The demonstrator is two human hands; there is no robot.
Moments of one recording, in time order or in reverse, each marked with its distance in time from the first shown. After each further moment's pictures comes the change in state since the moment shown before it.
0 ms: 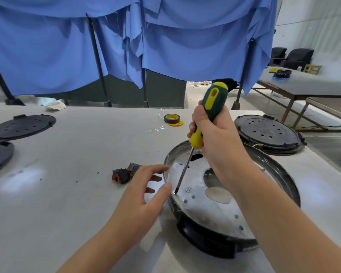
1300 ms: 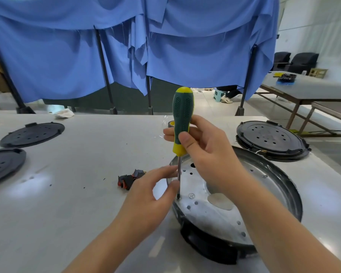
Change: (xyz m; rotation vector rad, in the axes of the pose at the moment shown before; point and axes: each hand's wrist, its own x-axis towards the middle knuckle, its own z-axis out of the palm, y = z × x) left_hand 0.011 0.019 -0.002 0.134 0.016 0.080; right_hand -0.010 0.006 -0.003 -0.110 -0.358 -0.204
